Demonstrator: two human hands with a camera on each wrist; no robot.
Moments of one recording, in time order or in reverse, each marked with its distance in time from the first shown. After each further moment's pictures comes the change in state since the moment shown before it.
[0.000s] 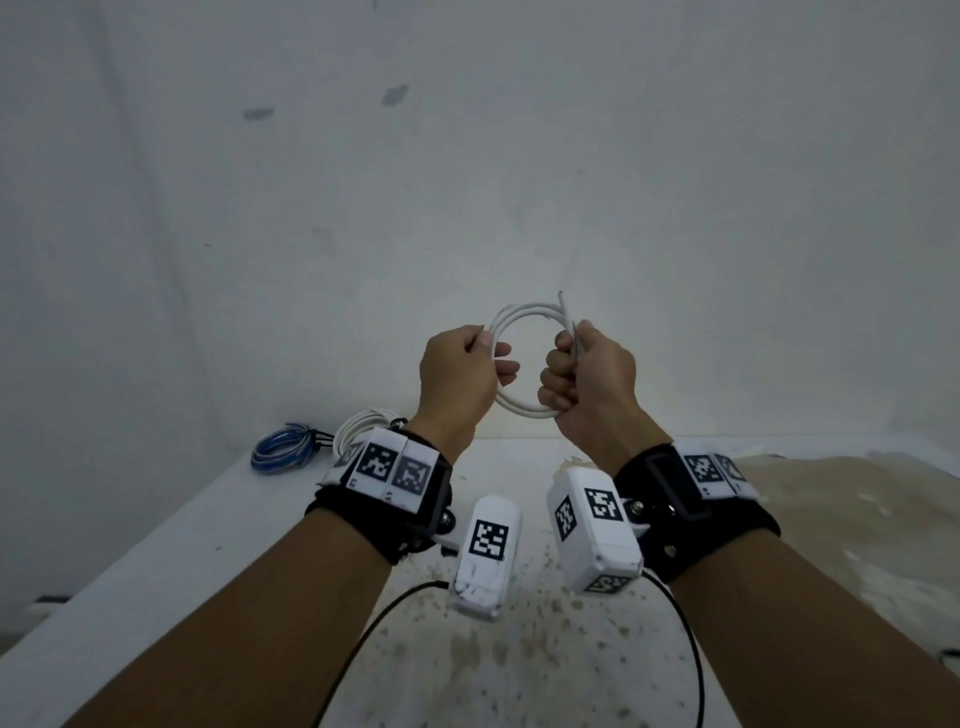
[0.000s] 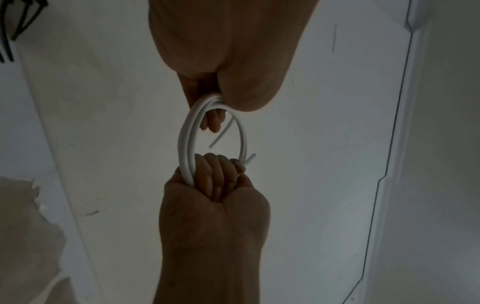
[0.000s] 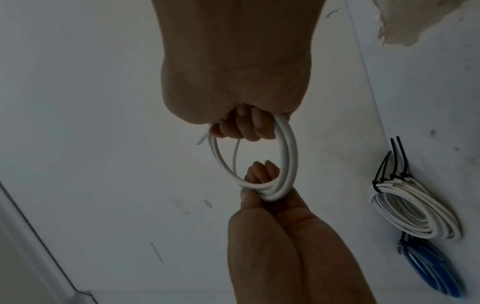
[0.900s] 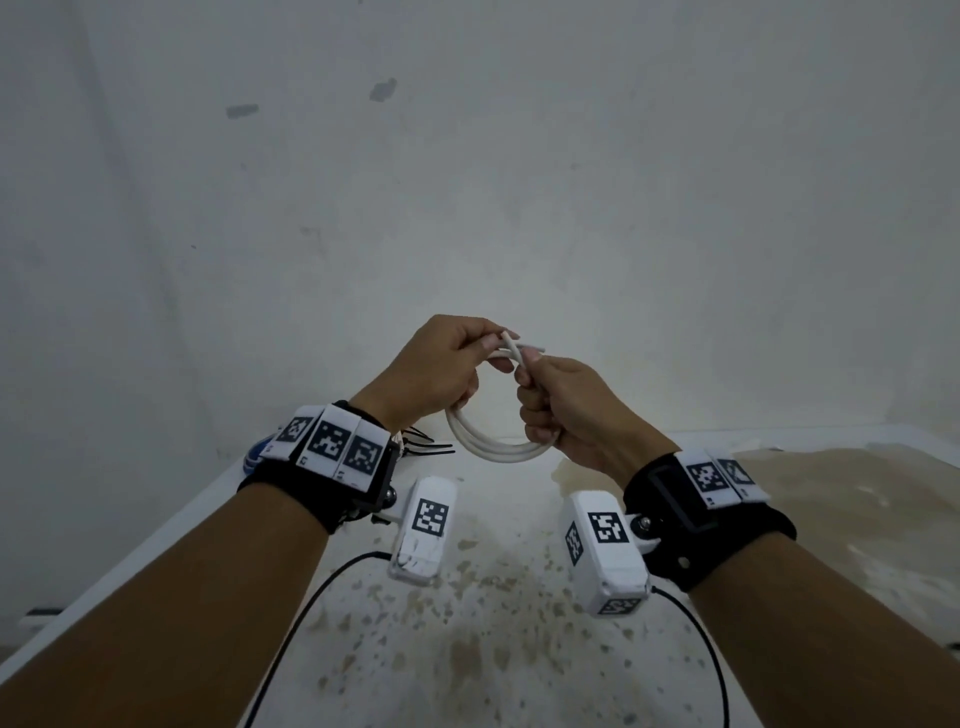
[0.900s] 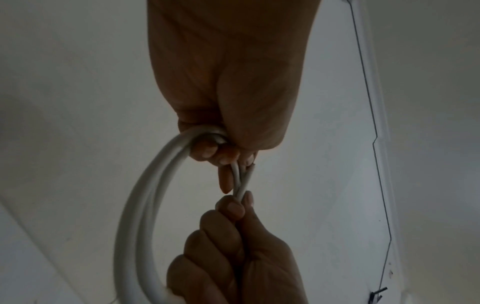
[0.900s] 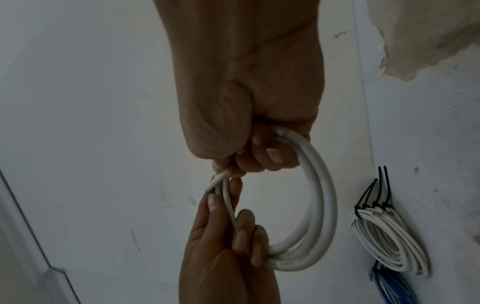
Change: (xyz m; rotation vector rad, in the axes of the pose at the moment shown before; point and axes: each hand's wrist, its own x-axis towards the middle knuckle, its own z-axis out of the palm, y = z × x) left_hand 0.026 0.009 -0.034 0.312 -0.488 0.190; right_hand 0.002 0.014 -0.016 -0.471 -0.340 0.021
